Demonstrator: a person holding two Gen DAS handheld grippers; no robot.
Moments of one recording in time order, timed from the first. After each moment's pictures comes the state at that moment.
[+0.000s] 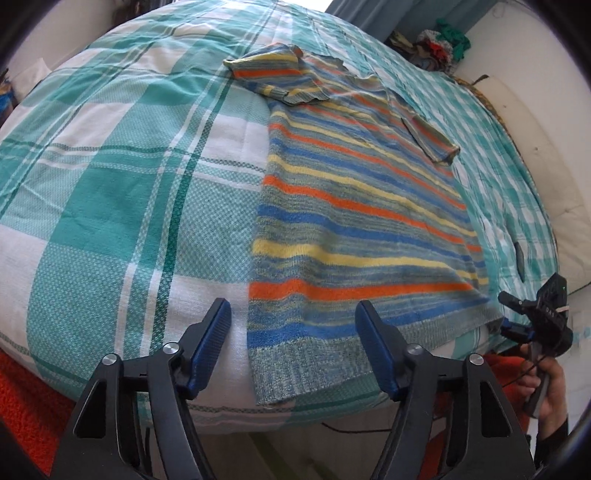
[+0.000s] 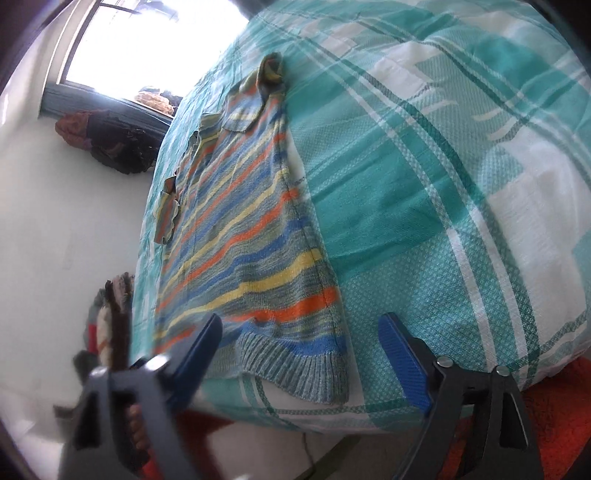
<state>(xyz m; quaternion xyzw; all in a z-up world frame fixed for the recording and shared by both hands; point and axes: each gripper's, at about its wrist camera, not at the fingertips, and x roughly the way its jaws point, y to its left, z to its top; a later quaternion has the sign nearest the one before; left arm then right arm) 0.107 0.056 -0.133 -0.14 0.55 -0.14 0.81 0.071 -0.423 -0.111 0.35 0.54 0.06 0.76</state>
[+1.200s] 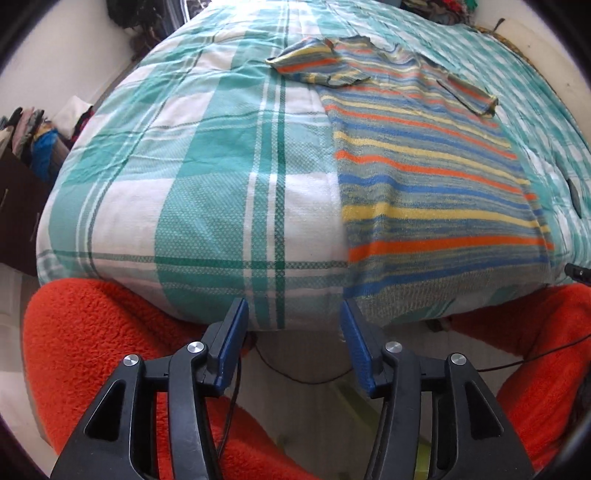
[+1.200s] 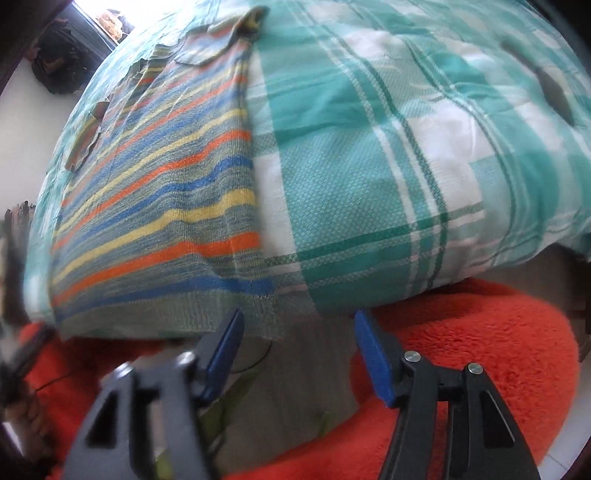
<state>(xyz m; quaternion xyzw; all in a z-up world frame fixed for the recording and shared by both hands) 0.025 0.098 -0.097 0.00 0.56 -0.05 0.83 0.006 -0.385 -0.068 0.11 0.63 -0.07 0.76</state>
